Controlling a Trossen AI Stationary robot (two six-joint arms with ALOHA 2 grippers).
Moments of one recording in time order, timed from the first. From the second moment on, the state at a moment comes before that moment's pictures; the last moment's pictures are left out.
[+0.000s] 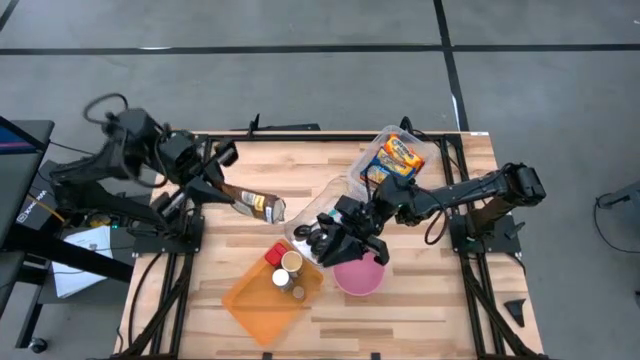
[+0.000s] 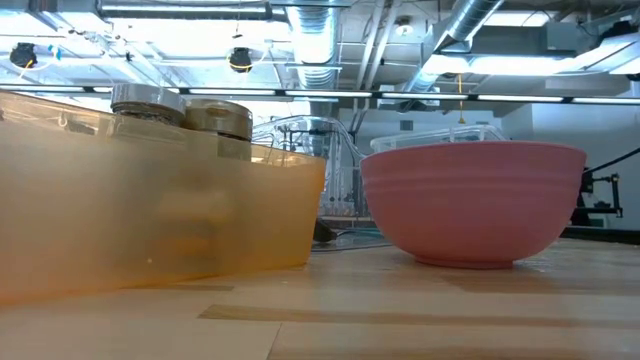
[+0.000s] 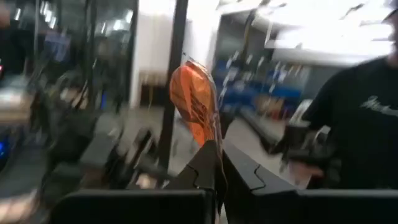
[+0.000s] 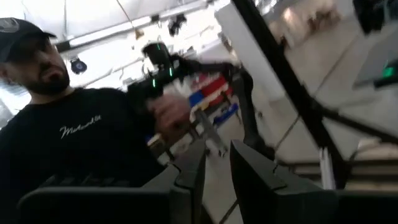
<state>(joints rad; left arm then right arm) 0.02 0.98 1.37 -0.21 0.55 -0.22 0.15 1.59 1.20 0.66 -0.61 0.73</state>
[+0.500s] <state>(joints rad) 0.02 1.28 1.92 -1.15 0.57 -0.14 0.22 1.55 1.20 0.41 -0.63 0.69</state>
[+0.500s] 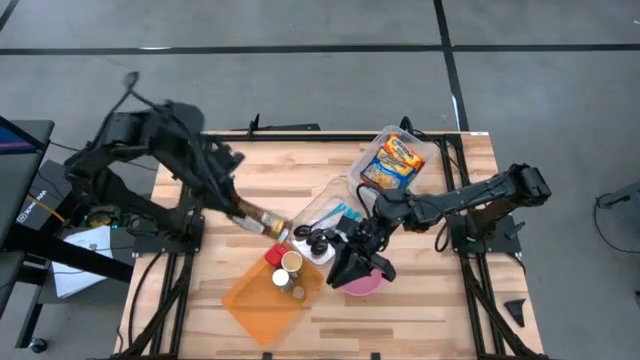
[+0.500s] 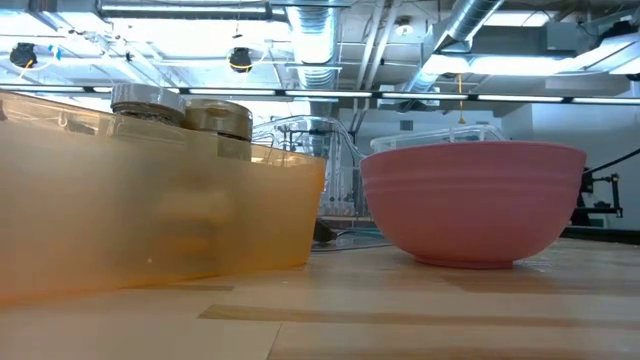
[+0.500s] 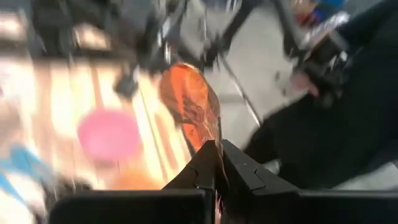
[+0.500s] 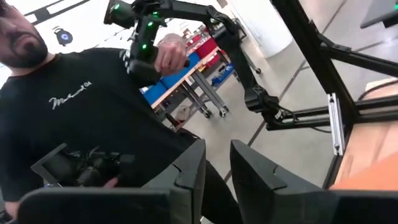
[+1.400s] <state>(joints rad) -0.44 1.49 1.53 -1.45 0.42 -0.85 0.22 1.56 1.20 0.32 -0.63 0.70</state>
